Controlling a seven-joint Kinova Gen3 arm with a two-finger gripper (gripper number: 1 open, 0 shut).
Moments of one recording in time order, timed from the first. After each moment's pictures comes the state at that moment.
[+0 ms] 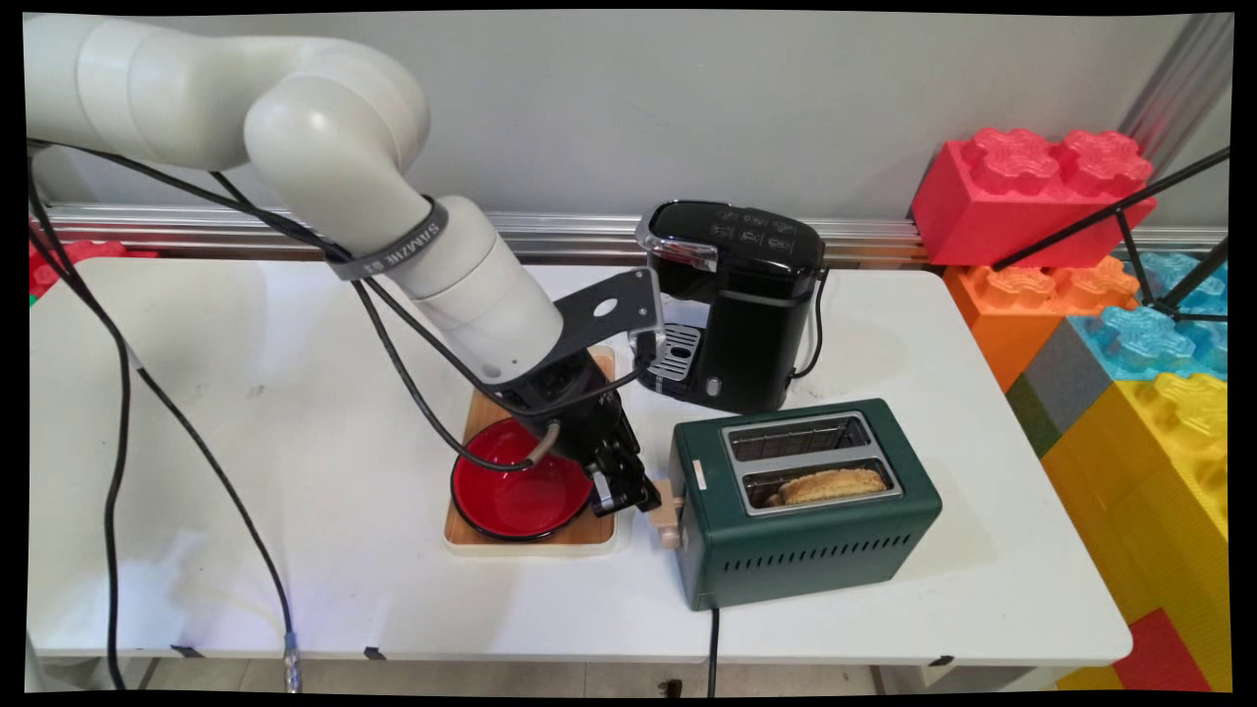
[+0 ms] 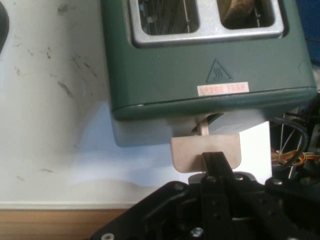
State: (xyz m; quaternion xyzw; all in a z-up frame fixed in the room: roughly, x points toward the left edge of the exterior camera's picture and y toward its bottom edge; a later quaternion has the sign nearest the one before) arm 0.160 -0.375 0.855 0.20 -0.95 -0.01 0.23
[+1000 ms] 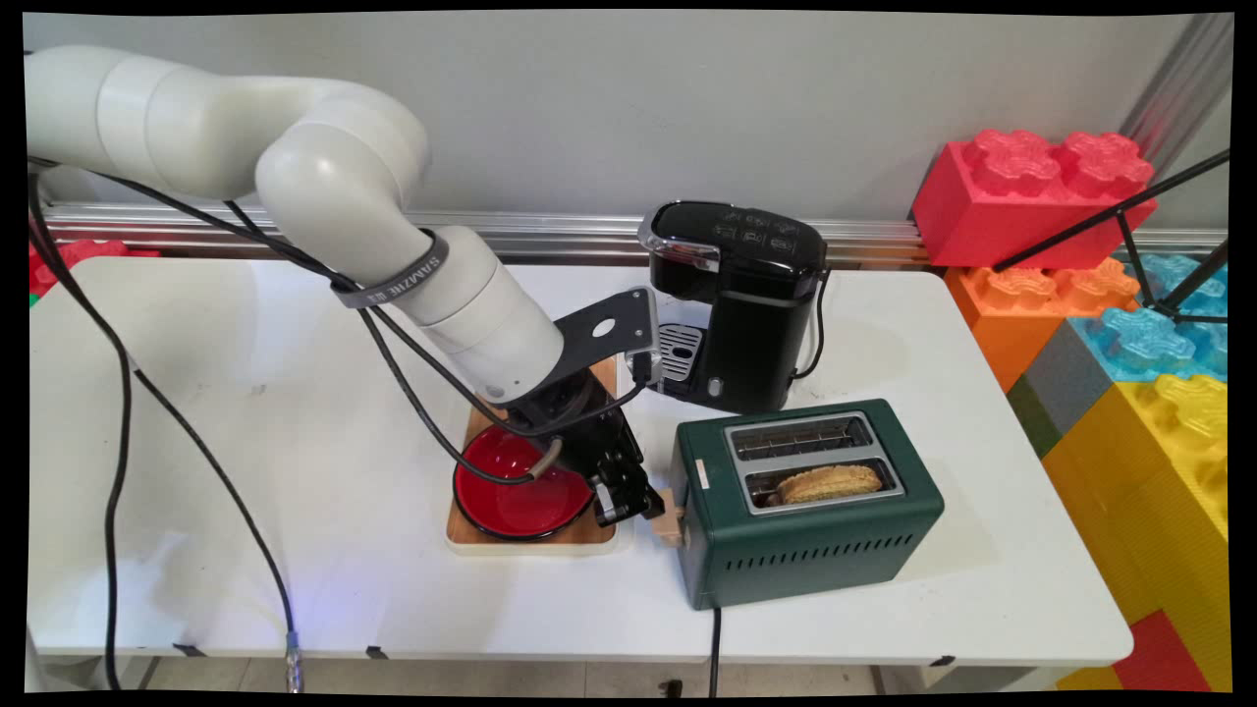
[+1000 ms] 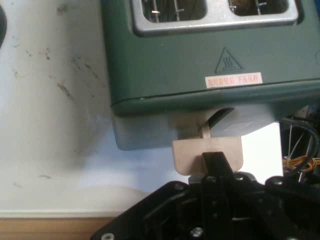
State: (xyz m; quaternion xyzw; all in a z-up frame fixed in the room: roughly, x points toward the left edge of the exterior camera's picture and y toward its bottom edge) arm 0.164 -0.375 0.834 0.19 -0.95 -0.01 0.25
